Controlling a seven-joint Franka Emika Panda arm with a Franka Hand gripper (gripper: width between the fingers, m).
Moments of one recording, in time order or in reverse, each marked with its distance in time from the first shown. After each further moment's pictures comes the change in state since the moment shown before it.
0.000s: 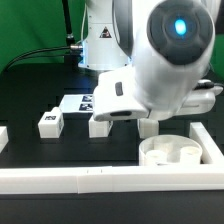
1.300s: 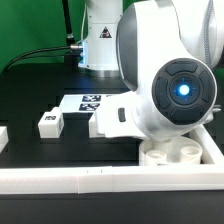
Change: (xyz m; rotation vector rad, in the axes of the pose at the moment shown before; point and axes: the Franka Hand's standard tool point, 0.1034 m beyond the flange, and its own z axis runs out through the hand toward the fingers) arm 0.008 -0.002 0.014 -0.001 -0.057 -0.019
